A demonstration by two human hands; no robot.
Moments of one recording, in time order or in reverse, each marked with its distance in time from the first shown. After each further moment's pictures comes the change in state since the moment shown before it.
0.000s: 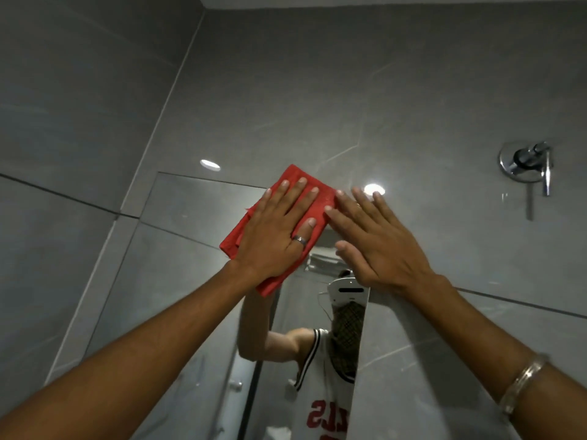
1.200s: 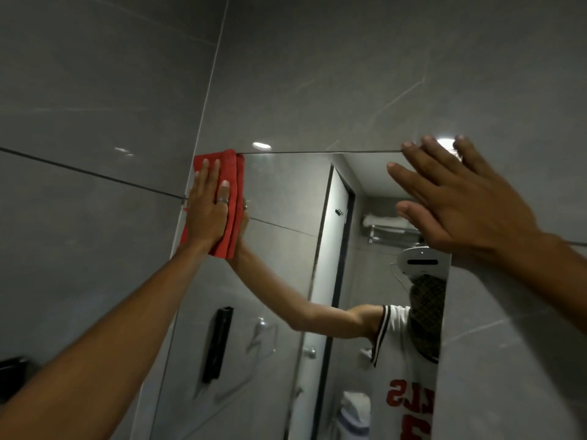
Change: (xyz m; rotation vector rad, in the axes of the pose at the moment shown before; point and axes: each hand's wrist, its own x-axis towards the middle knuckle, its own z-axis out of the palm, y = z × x) left_hand -0.072 -0.193 -0.049 -0.095 0.195 -0.559; right_hand 0.000 -0.004 0.013 -0.111 0.058 0.067
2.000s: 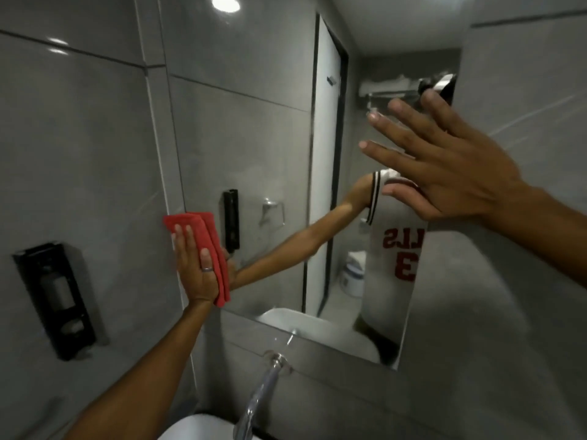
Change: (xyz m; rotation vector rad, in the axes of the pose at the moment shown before) left_hand -0.325 -0.123 -0.059 0.130 -0.114 -0.191; right_hand -0.129 -0.101 0.016 0.023 -0.004 -0.272
